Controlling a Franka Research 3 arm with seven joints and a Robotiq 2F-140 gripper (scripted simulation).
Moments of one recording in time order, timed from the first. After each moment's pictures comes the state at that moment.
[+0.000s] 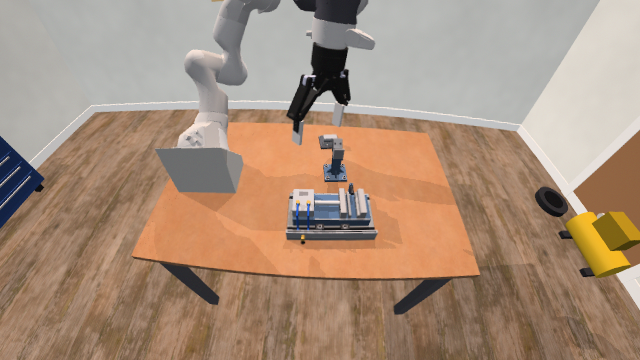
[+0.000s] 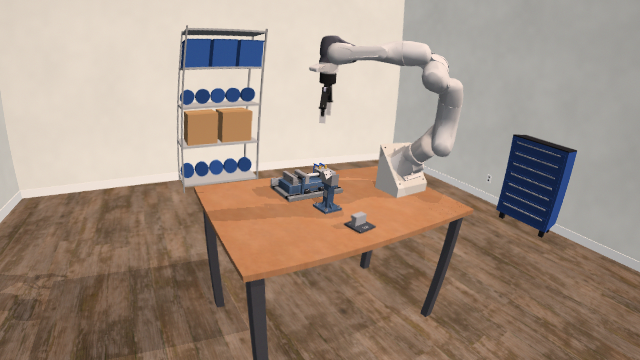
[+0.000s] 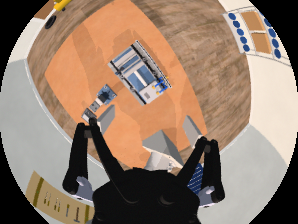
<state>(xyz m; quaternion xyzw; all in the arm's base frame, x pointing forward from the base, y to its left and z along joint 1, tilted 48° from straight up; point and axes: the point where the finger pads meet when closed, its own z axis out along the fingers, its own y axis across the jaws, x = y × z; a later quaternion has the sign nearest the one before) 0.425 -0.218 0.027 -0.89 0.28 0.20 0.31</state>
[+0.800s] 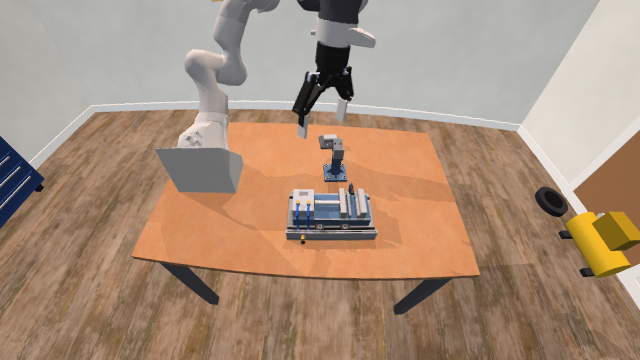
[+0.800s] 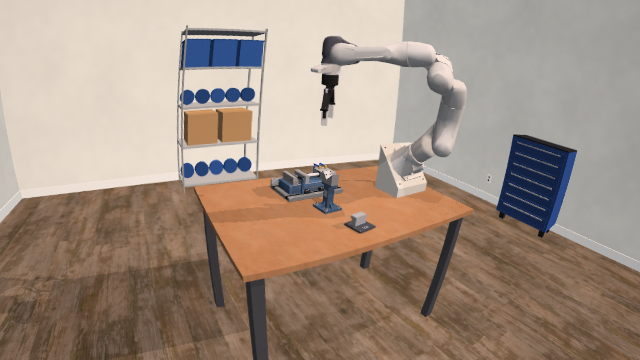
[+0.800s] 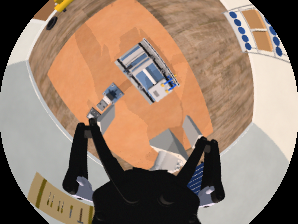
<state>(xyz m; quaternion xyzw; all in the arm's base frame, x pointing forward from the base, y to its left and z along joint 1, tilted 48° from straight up) 0.434 -0.190 0.048 -0.88 0.29 0.20 0.32</state>
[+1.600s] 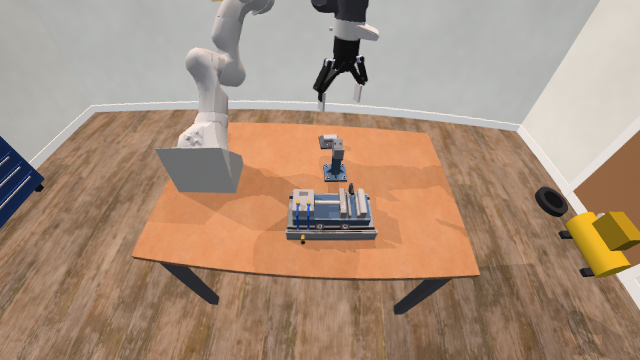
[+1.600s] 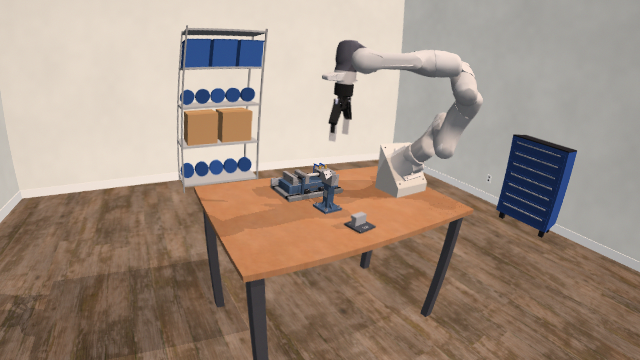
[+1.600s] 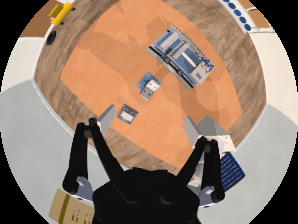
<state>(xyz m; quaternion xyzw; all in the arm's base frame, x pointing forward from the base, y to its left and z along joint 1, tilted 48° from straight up) 0.478 -0.042 0.157 -0.84 0.39 0.22 0.32</state>
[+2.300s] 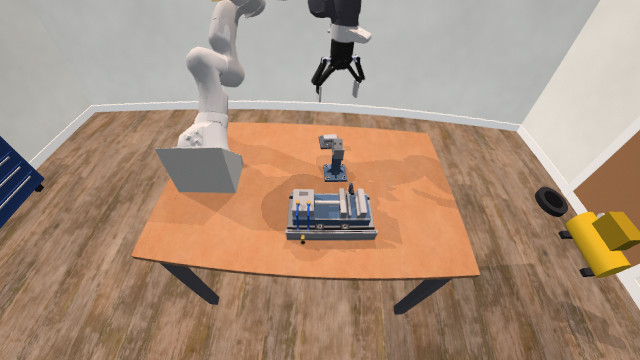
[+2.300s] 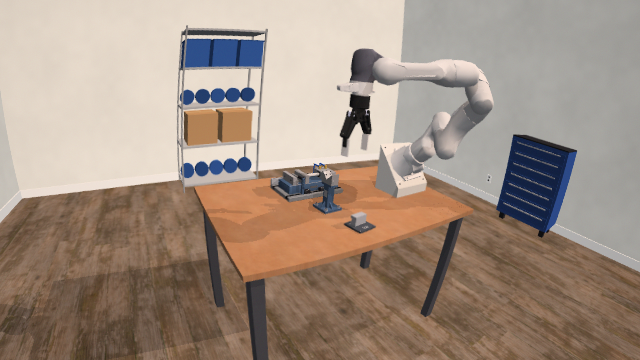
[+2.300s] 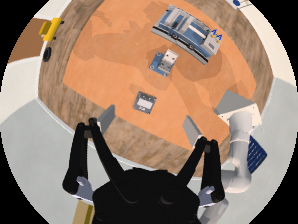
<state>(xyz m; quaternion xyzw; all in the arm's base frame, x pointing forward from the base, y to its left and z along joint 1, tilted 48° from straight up) 0.468 0.055 0.213 -0.78 0.48 0.26 0.31</state>
